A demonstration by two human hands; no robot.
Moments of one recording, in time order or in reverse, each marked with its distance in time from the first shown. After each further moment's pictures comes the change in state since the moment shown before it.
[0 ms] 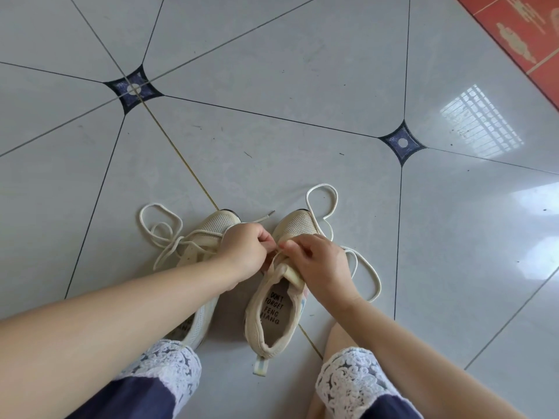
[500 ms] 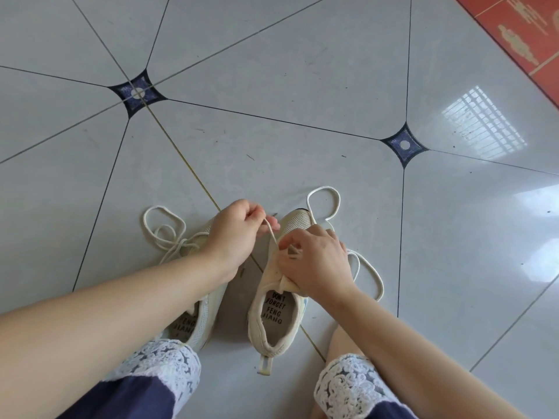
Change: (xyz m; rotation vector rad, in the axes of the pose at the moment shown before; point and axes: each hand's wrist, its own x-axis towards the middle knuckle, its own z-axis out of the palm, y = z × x) left_hand -0.002 0.014 -0.017 -0.472 0.111 0.046; right_hand 0.004 -0.016 -0.001 -0.343 -0.045 -0.006
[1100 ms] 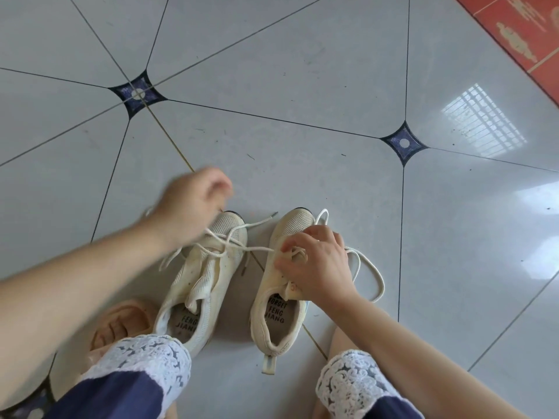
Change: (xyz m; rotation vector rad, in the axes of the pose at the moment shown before) left_hand 0.013 0.028 -0.069 0.662 0.025 0.473; right_hand -0.006 0.011 0.012 0.072 0.076 0.001
